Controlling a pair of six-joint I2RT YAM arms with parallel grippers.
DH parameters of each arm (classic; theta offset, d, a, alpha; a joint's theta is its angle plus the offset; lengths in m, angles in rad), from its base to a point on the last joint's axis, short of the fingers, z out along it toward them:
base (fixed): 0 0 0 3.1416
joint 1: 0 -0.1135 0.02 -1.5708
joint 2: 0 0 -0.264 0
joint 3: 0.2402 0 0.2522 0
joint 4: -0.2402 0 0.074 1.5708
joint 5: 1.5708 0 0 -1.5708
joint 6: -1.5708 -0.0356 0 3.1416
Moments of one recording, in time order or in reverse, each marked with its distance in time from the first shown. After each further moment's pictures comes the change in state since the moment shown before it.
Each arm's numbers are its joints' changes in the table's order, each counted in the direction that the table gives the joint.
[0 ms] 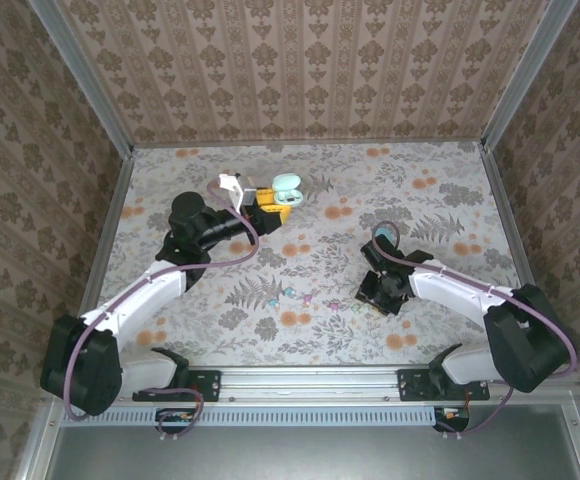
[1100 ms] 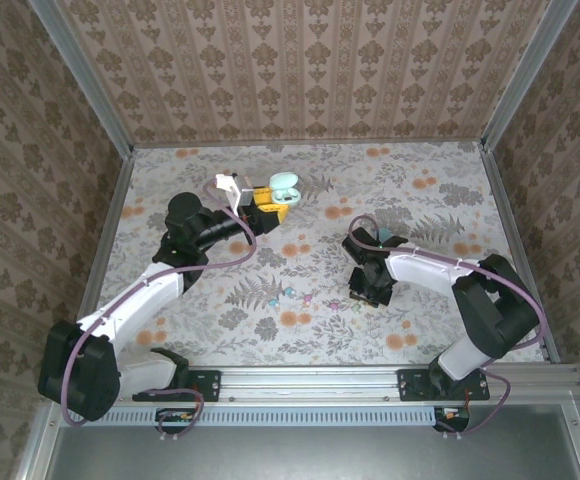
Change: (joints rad) left arm -0.007 0.024 -0.001 -0.015 -0.011 -0.017; right arm -0.050 -0.209 0.164 -0.080 0.055 0.082
